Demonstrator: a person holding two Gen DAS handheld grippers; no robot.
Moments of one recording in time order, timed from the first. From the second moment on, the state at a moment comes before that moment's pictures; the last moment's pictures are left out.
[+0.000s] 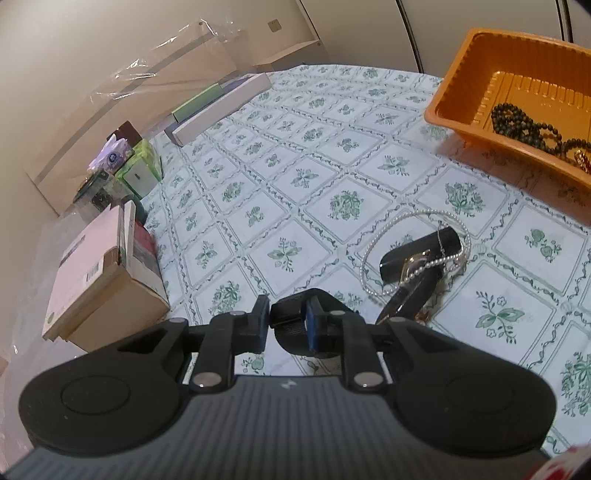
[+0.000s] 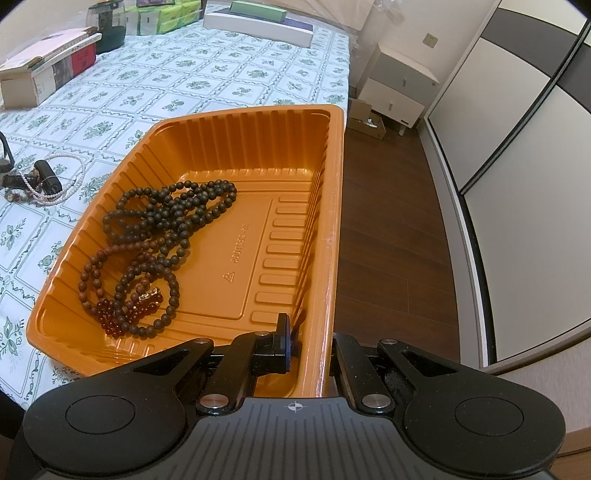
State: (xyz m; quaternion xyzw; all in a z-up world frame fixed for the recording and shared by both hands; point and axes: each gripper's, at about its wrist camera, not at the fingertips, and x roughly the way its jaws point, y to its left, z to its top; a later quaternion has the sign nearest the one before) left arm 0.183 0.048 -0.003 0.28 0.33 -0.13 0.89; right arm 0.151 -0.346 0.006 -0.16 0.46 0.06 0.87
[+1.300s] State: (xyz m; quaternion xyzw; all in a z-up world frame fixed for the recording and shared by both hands) left arm 0.158 -0.164 0.024 0.18 0.30 -0.37 0.86; right arm 0.150 -0.346 0.007 -0.16 0.46 0.06 0.87
